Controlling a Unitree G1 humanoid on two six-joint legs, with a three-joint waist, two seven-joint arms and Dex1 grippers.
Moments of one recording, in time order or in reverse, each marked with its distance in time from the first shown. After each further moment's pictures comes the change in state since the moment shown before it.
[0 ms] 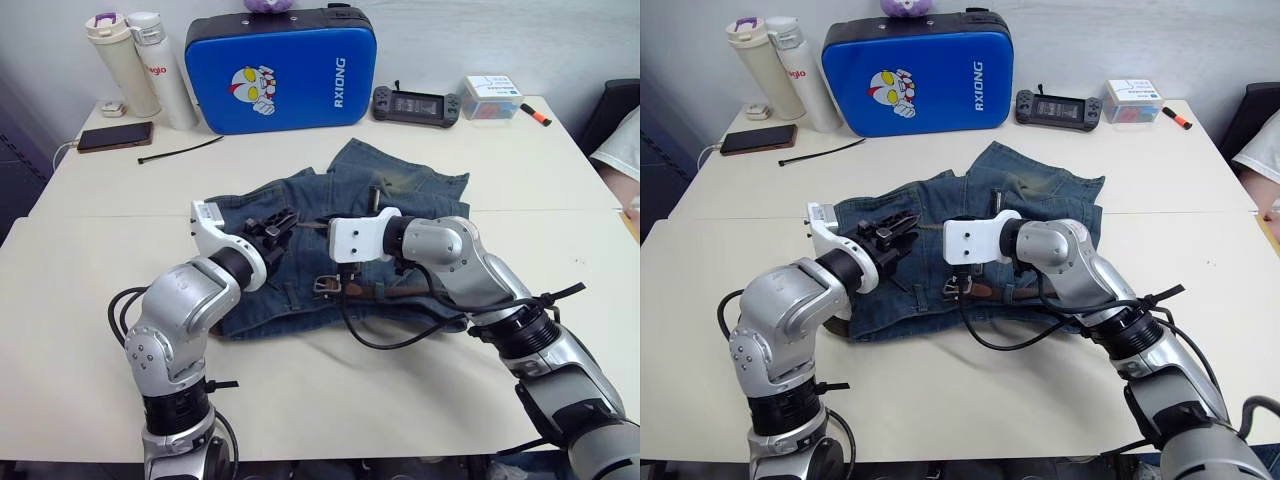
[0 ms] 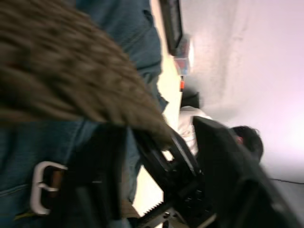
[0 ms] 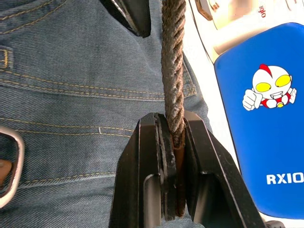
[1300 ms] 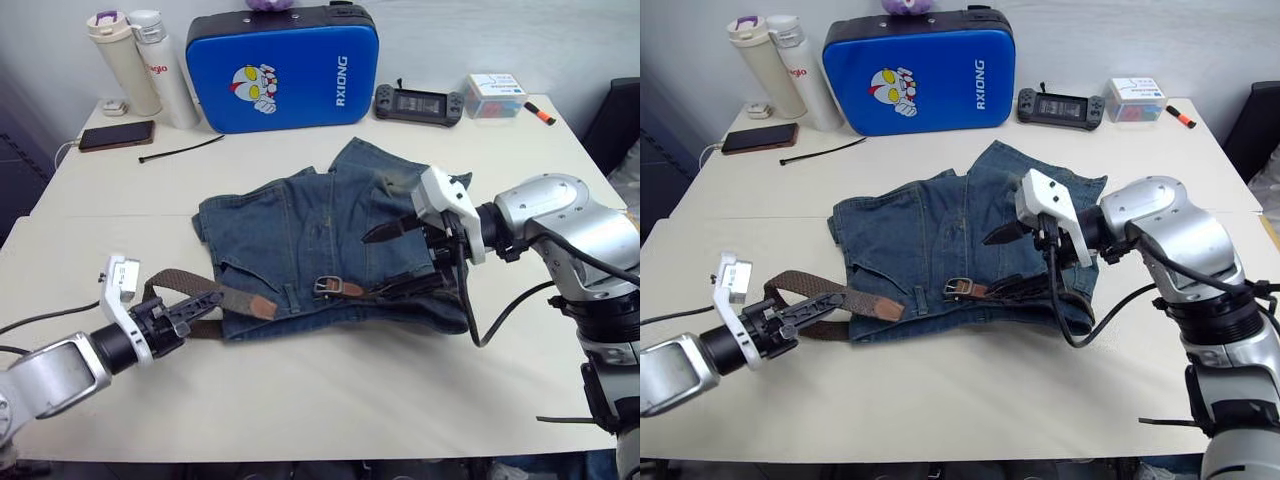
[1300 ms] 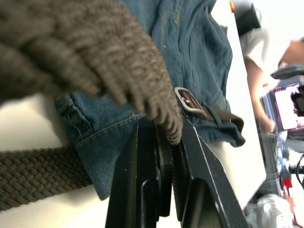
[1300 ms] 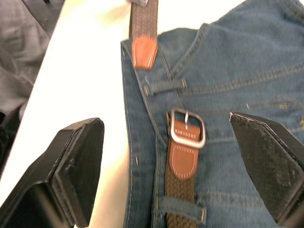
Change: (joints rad) left arm 0.601 0.710 0.219 -0.021 -0.001 0.273 -0.866; right arm -0.079 -0.256 -0.243 -0.117 0.712 0.703 0.625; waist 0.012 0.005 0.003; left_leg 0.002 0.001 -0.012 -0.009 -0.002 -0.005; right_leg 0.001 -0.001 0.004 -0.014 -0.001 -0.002
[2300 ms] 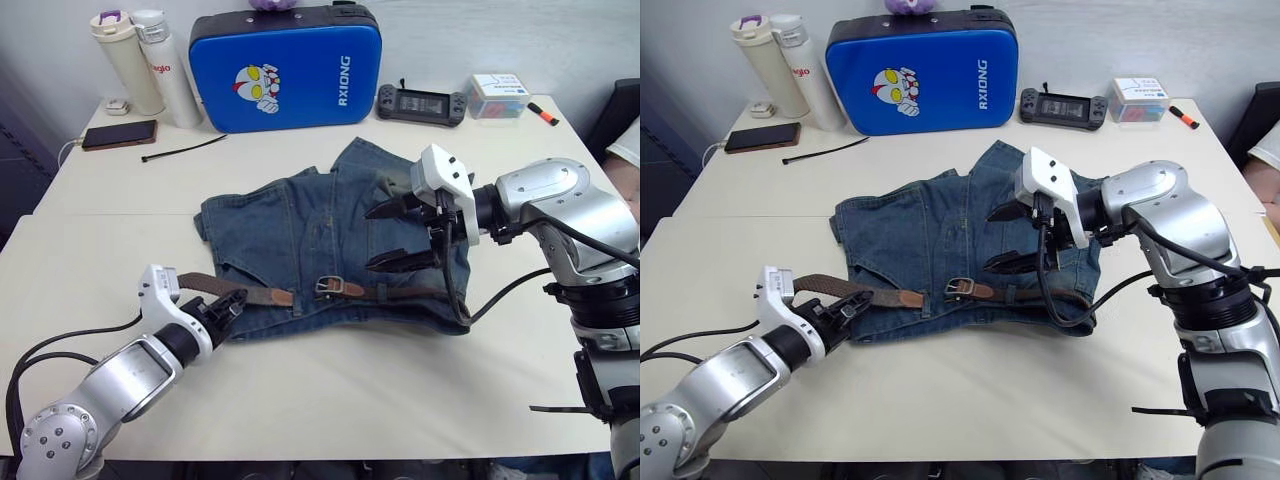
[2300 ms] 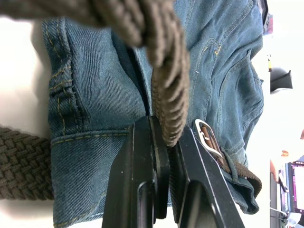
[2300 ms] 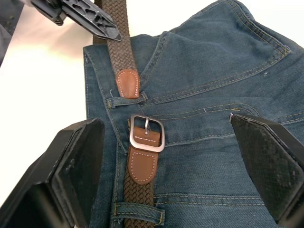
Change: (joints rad) left arm -0.077 -0.152 -0.282 -0.181 -0.002 -0.366 0.523; right arm -0.041 0.021 0.003 0.065 -0.068 -0.031 -0.057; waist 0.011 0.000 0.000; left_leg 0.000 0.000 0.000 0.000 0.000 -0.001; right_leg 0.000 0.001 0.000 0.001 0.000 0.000
